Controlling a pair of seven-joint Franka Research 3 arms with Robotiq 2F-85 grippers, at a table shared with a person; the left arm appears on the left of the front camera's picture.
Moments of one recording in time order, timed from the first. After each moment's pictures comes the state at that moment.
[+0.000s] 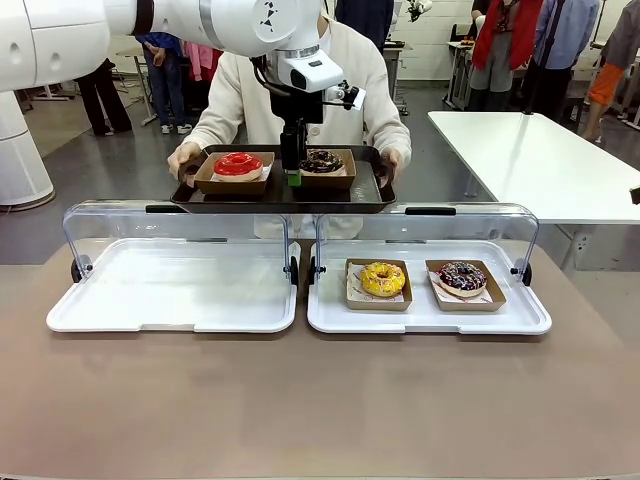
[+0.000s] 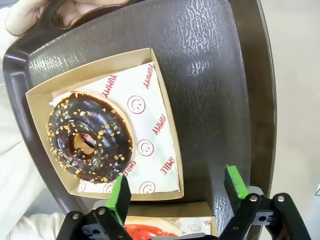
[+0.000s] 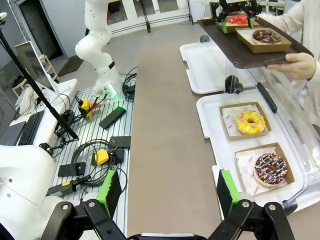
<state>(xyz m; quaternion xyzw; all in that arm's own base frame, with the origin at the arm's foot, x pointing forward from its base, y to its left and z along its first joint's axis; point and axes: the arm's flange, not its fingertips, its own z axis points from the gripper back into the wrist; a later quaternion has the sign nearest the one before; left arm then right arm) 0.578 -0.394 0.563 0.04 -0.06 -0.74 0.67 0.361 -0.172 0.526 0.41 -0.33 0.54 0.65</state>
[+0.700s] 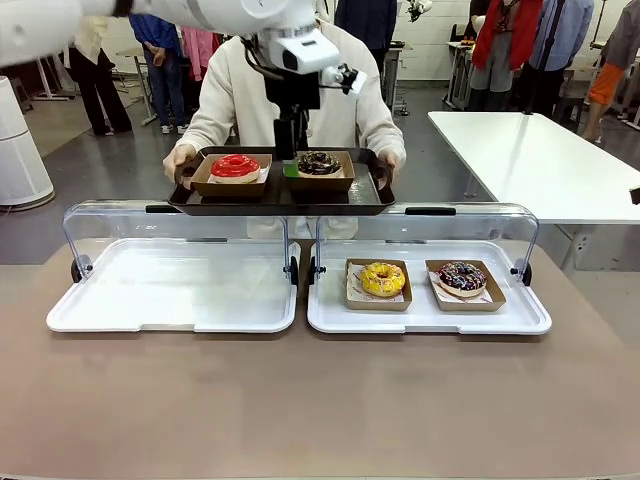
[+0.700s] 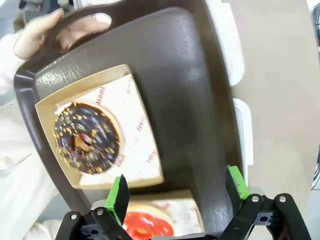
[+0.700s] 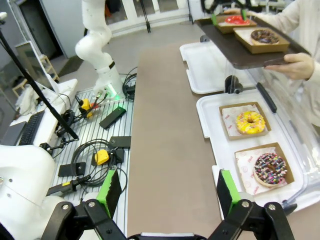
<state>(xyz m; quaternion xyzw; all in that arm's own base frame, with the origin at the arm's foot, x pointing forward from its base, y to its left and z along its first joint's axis) 0.540 -0.383 0.599 0.03 -0.07 -0.76 0.64 0.361 -0.172 0.526 0.41 -0.33 0.54 0.66</state>
